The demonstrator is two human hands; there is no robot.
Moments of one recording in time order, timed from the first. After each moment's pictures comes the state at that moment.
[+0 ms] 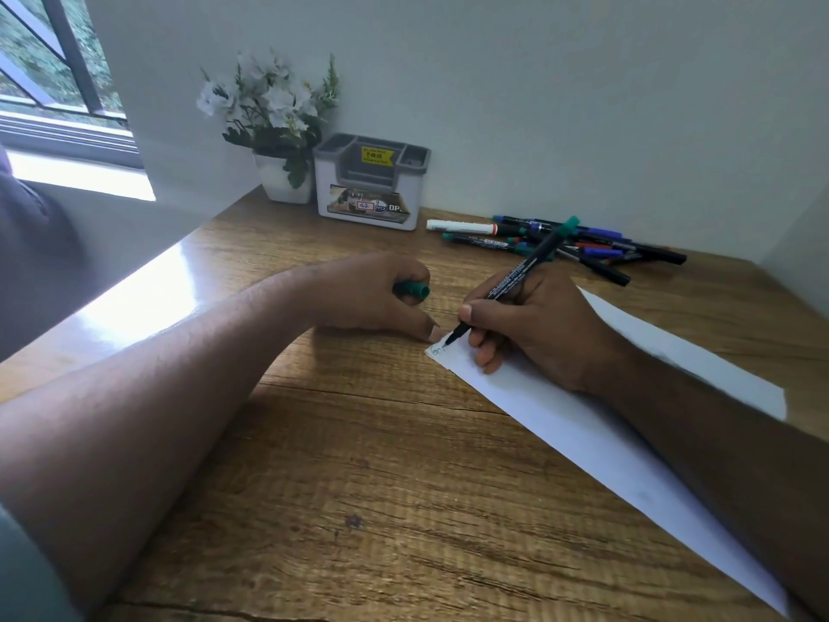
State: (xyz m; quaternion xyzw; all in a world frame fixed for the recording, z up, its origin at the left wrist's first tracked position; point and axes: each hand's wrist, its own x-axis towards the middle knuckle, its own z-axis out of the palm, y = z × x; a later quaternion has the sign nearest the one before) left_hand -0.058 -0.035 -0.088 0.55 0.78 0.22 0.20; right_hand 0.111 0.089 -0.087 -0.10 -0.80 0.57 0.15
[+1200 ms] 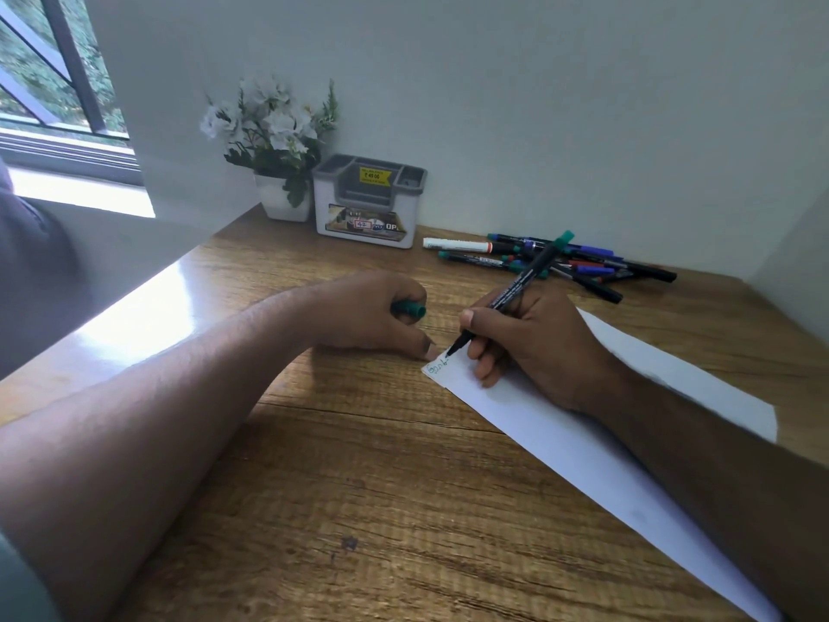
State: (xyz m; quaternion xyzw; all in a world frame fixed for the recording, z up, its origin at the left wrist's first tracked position) left_hand -0.057 -0.036 -0.088 0.55 0.79 0.21 0.18; right_hand 0.112 0.089 -0.087 -0.13 -0.79 0.57 0.17
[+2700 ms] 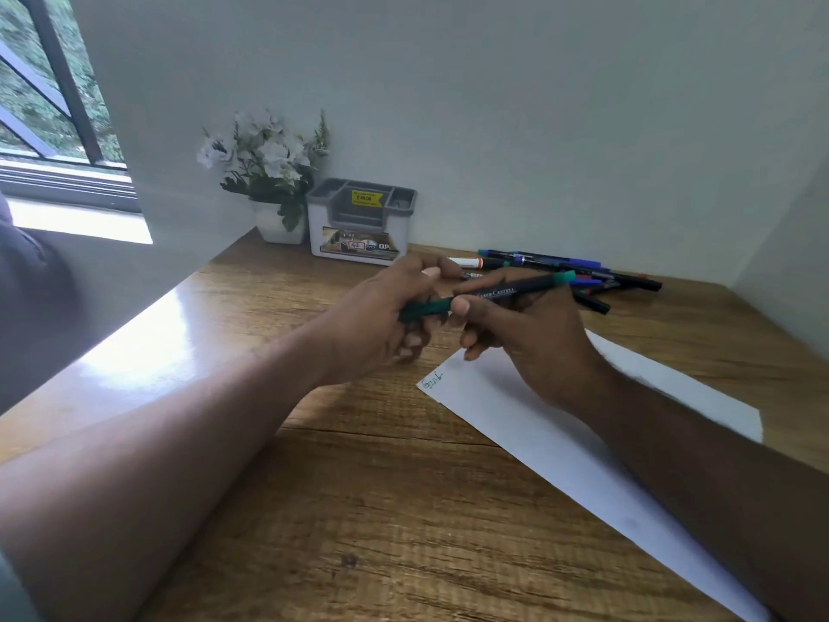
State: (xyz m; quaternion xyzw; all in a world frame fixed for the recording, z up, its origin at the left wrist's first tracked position) left_hand -0.018 -0.035 -0.080 0.41 0.55 0.62 0.38; right_hand 0.105 0.091 -0.084 -0.05 -0.73 0.62 0.30
